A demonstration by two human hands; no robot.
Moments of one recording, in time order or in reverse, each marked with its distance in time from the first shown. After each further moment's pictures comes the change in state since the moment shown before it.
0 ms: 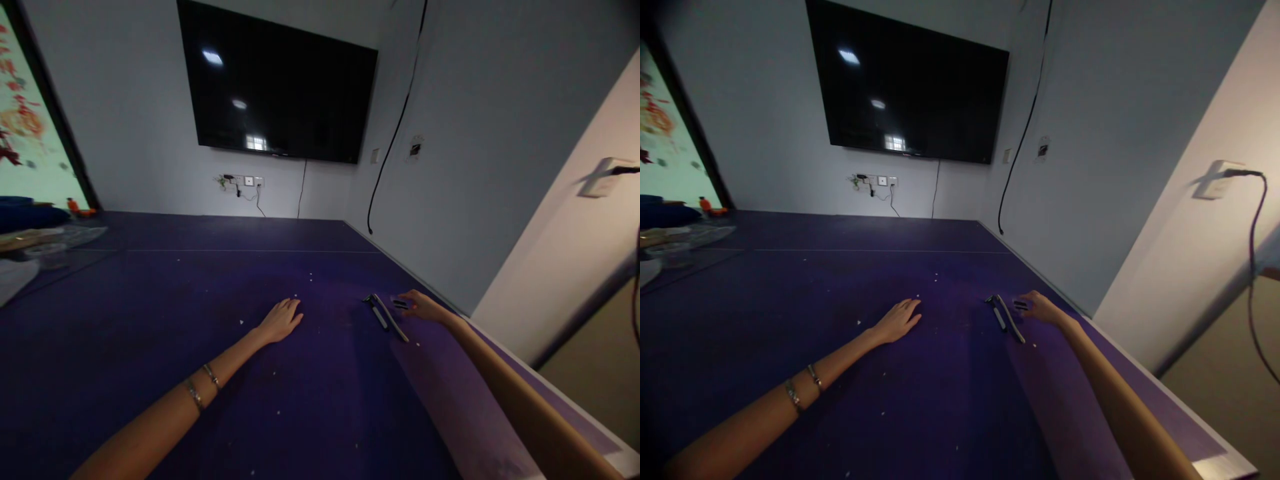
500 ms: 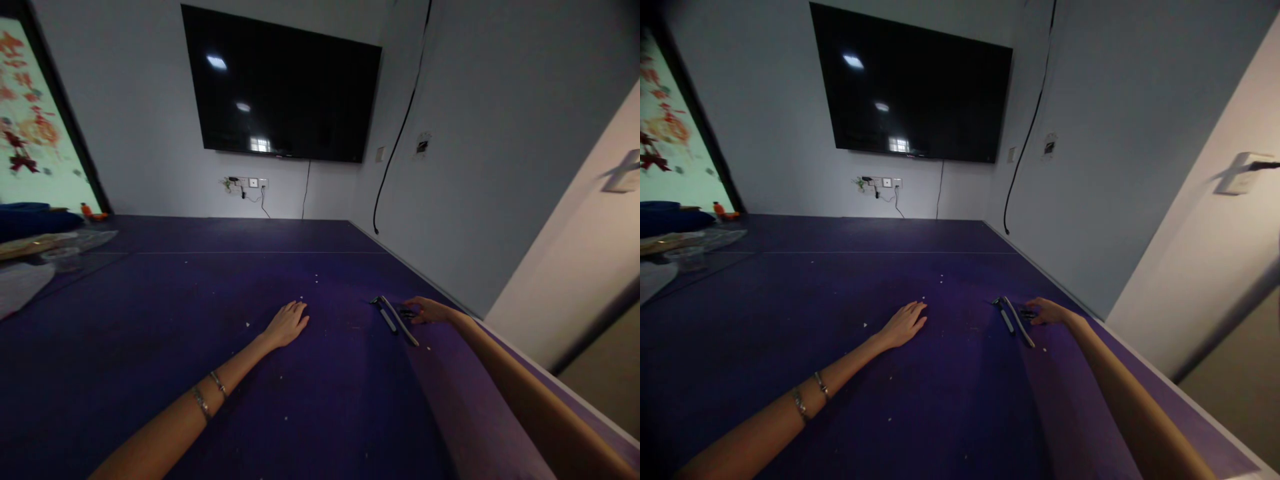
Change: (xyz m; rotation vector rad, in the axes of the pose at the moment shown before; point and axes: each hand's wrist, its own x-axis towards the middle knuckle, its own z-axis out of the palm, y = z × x) left_hand -0.002 0.003 0.003 0.006 0.045 -0.007; right_hand 0.009 0.014 0.010 0.222 -0.305 0.141
